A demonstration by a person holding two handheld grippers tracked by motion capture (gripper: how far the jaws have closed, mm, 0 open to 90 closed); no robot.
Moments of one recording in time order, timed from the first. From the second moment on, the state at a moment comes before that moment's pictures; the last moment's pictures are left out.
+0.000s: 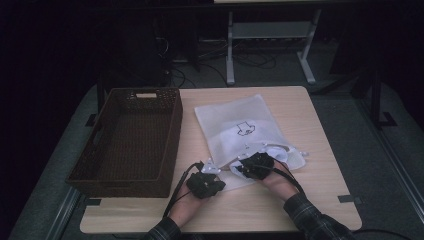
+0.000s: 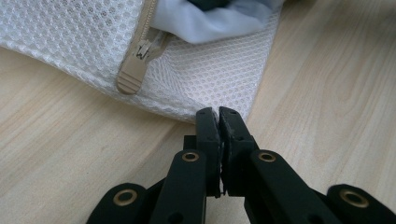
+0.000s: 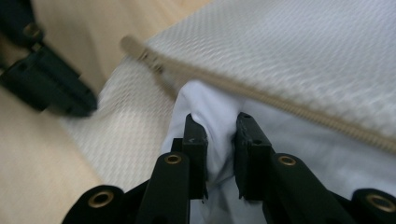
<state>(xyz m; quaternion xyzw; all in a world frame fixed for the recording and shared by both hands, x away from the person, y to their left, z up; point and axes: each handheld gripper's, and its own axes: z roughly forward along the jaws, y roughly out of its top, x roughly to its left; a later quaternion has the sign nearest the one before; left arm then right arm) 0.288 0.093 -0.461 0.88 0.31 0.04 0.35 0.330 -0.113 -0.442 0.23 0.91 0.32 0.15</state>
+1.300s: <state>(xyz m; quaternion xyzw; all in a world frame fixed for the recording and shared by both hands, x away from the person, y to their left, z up) 0.290 0.094 -0.462 0.88 0.31 0.04 0.35 0.306 -0.237 -0.434 0.36 0.86 0.35 0.11</state>
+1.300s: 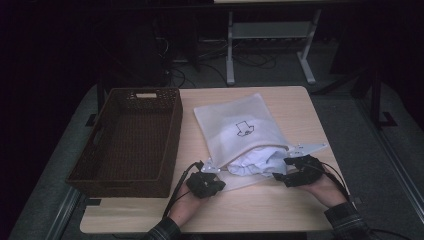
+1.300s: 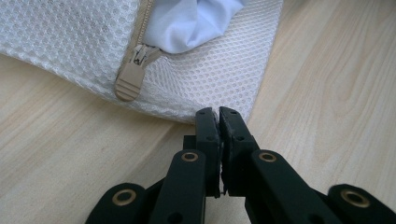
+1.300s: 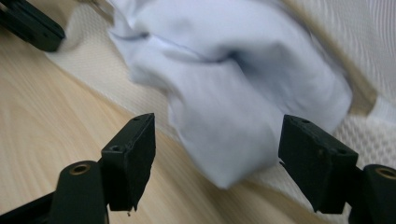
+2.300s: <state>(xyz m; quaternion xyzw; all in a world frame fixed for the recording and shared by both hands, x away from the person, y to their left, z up) 0.291 0.093 -0.462 0.88 0.31 0.04 0.35 0.332 -0.227 -0.453 0.34 0.86 0.38 0.05</state>
